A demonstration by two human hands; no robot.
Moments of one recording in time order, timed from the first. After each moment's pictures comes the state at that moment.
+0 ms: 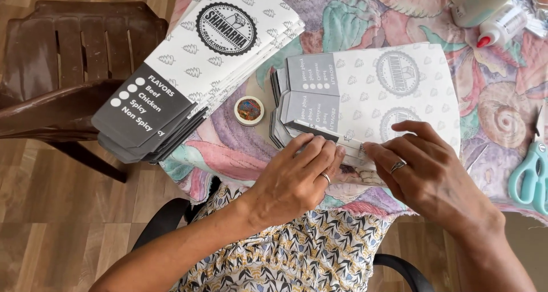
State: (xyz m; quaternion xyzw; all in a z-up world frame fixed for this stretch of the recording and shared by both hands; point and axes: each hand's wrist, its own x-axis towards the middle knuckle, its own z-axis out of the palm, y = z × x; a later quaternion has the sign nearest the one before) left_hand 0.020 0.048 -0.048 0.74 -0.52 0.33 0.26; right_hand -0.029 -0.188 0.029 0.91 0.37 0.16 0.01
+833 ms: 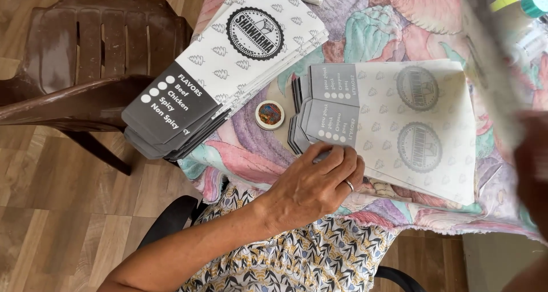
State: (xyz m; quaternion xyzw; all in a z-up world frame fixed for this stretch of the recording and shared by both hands) left_hand 0.021 0.048 -0.044 0.77 -0.49 0.36 0.20; right_hand -0.028 -0.350 0.022 0.93 0.28 0.22 0.00
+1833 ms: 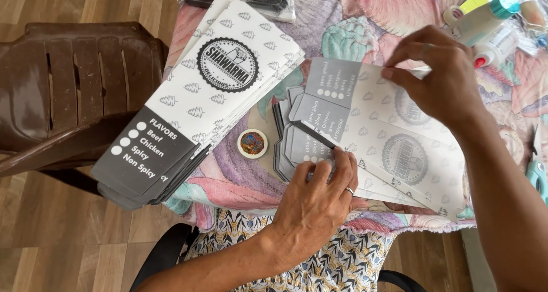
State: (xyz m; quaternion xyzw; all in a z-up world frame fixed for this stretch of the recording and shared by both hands) left_hand 0.018 0.022 -0.041 0.86 -0.41 0.29 0.11; right_hand 0.119 -0.245 0.031 0.96 0.18 0.15 -0.14
